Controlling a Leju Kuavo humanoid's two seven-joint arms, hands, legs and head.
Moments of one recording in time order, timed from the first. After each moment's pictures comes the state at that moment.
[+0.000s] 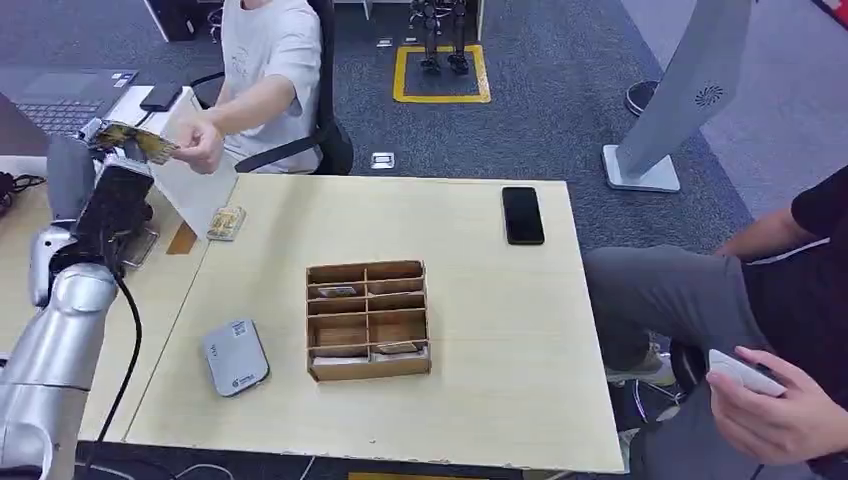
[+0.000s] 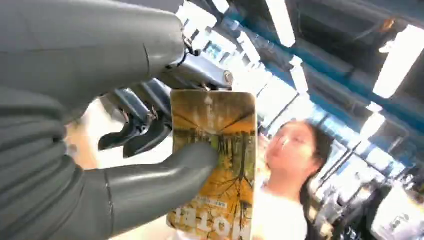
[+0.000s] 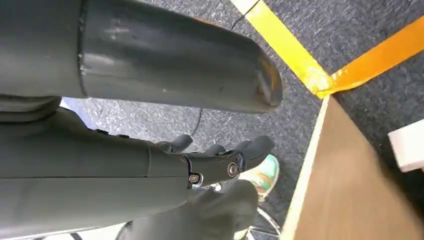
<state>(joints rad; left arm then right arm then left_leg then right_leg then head) -0.60 0.32 -0.10 -1.23 -0.45 0.34 -0.22 -0.03 0.08 -0.44 -0.20 1.50 -0.31 -0.20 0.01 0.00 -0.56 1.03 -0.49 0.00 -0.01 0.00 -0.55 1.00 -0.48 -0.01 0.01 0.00</state>
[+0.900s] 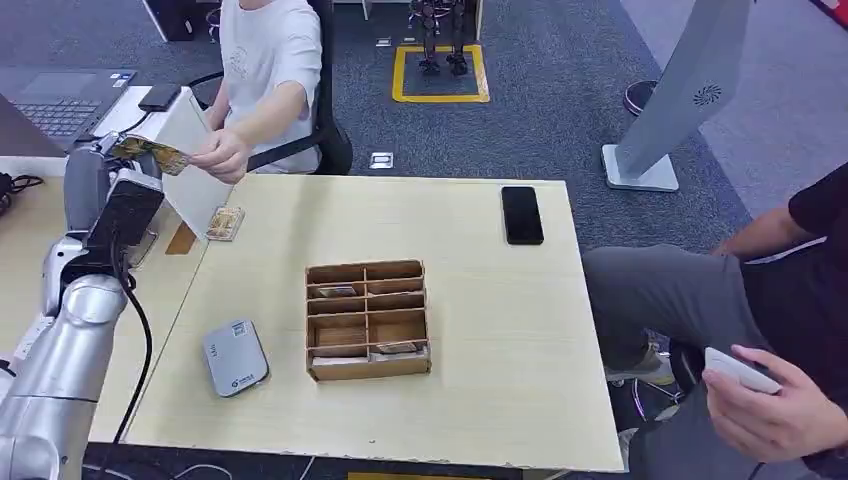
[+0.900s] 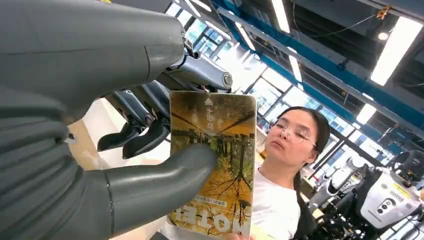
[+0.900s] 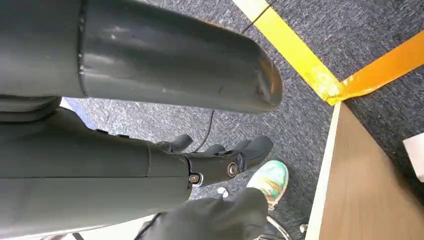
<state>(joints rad) -0.57 0.30 -0.10 -1.26 -0.43 0.33 -0.21 -0.01 0.07 -0.44 -0.20 1.49 -0.31 -0.20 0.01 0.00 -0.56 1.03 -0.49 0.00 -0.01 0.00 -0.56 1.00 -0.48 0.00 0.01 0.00</state>
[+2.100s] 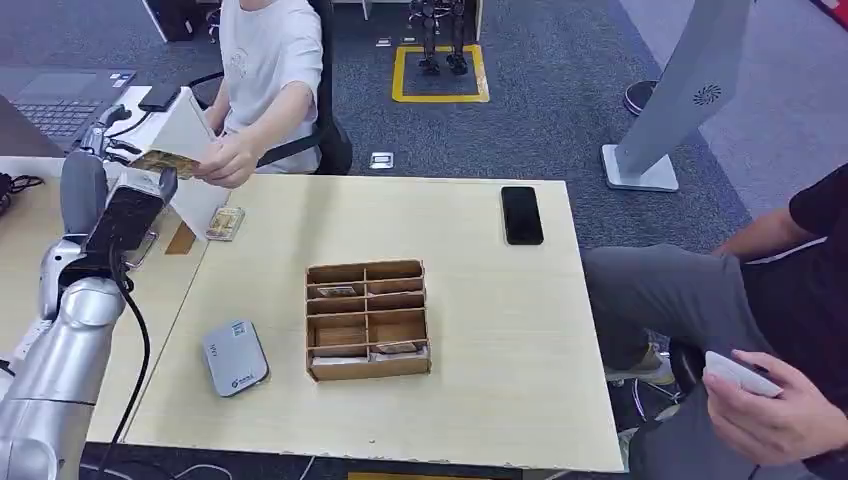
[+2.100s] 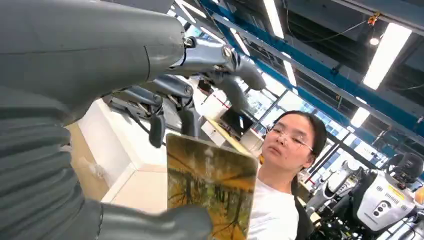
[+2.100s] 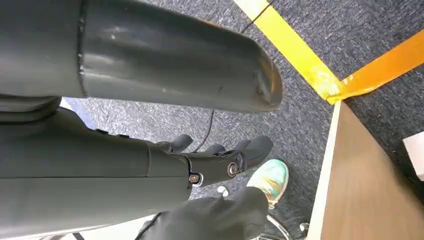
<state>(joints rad) -0.56 0.31 -0.10 -1.27 -0.43 0.35 -0.23 -0.01 0.07 -0.43 -0.18 1.48 -0.32 -0.21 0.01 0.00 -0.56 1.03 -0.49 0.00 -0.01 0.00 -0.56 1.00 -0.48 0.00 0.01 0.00</state>
